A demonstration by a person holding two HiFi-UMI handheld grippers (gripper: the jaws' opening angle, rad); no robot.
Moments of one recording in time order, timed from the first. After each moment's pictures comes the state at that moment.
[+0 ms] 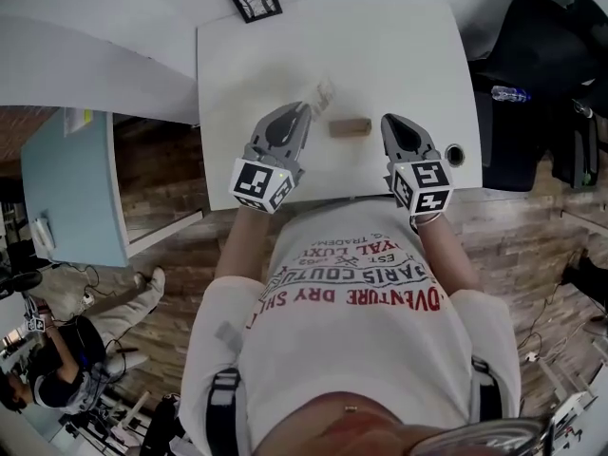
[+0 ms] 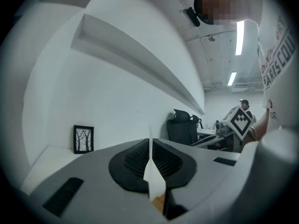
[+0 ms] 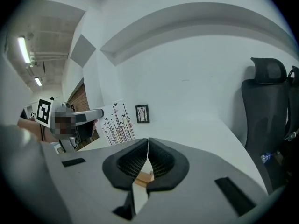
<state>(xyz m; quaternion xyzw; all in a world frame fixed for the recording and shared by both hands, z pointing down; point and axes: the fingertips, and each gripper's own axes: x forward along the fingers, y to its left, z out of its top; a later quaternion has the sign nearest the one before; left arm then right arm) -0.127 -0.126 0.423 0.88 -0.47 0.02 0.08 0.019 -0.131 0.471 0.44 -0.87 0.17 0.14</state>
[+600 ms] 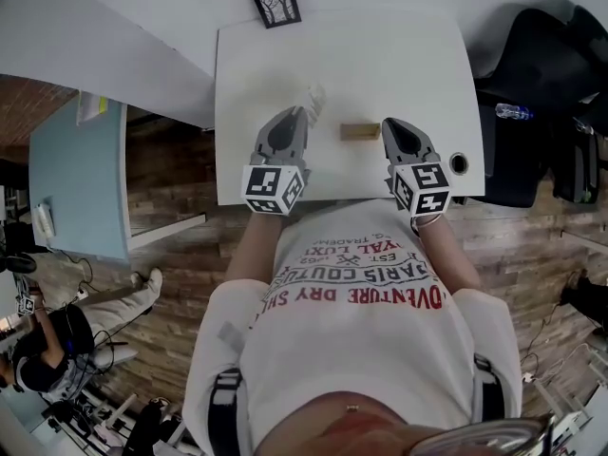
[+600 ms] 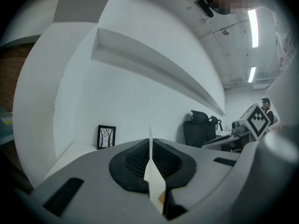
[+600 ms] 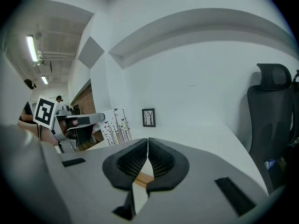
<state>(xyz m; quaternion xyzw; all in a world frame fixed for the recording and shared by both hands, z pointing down) -0.165 -0.102 0.421 0.81 -0.57 0.01 0.10 0.001 -0.112 0.454 0.42 -0.88 0.14 0.13</state>
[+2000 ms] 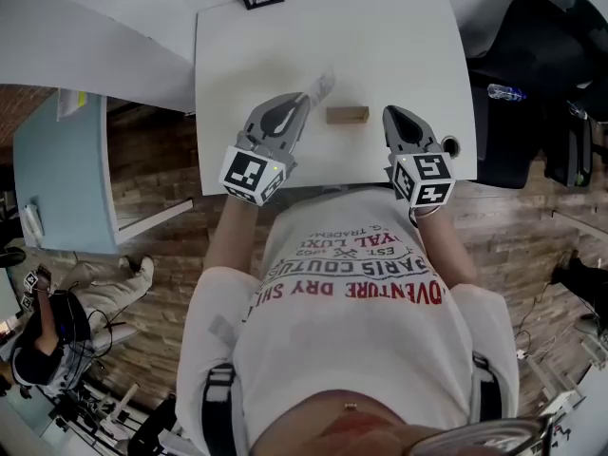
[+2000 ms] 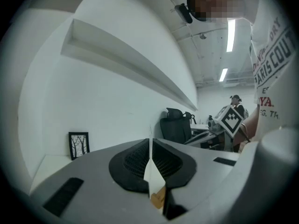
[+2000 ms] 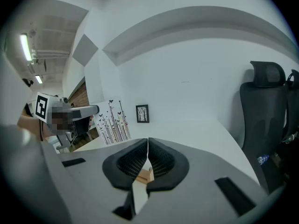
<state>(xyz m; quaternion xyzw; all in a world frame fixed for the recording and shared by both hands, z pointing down) -0.124 -0.105 0.403 0.90 -0.44 0.04 0.05 0.024 -0.120 0.463 0.45 -0.87 0.16 0.15</state>
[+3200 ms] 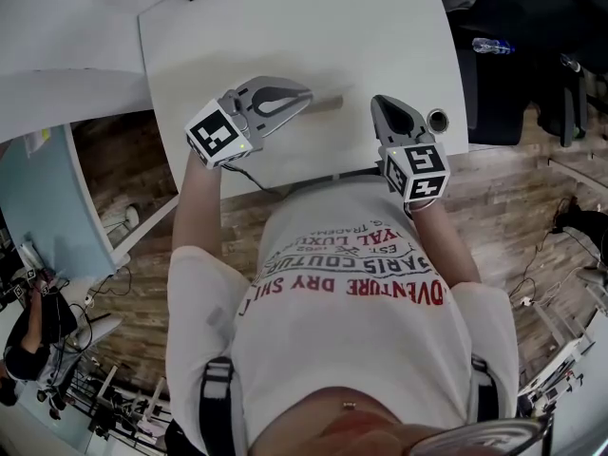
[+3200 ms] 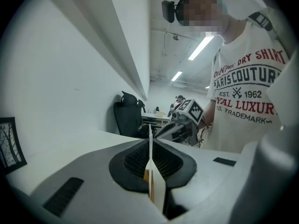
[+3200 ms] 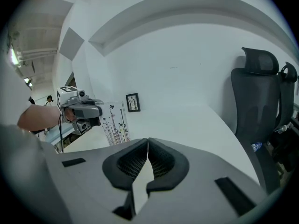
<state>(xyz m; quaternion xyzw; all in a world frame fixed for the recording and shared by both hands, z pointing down) -0.053 -0.131 0.458 0.99 -0.09 0.10 0.07 0.057 -0.136 0.513 0.47 -0.84 0.21 0.19</state>
